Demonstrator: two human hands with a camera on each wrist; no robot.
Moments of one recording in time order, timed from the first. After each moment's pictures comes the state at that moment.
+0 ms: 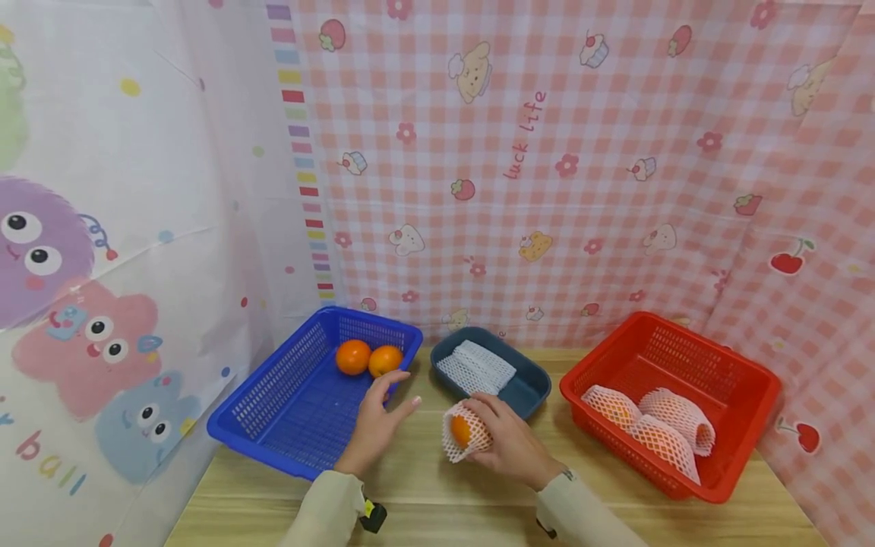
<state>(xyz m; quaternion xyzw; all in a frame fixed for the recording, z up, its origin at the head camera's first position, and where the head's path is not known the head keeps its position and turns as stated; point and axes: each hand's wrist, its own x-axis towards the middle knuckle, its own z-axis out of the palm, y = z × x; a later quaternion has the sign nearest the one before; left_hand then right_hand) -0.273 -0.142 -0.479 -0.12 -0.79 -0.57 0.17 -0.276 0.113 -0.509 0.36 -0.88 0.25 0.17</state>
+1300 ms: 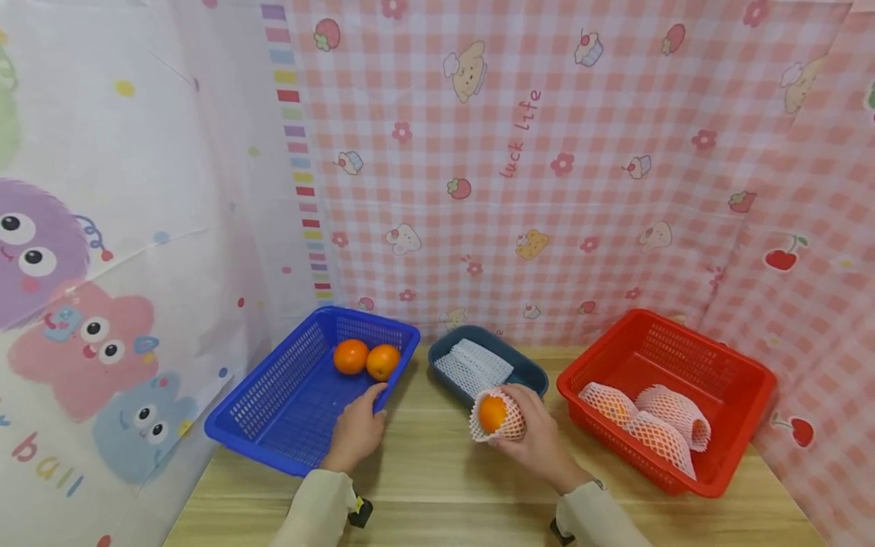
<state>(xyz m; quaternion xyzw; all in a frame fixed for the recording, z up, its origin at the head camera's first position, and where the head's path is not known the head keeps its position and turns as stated) -0.271 -0.167 -0.488 -0.01 -0.94 -0.33 0.11 -0.262 0.147 -0.504 0.22 -0.88 0.38 0.20</state>
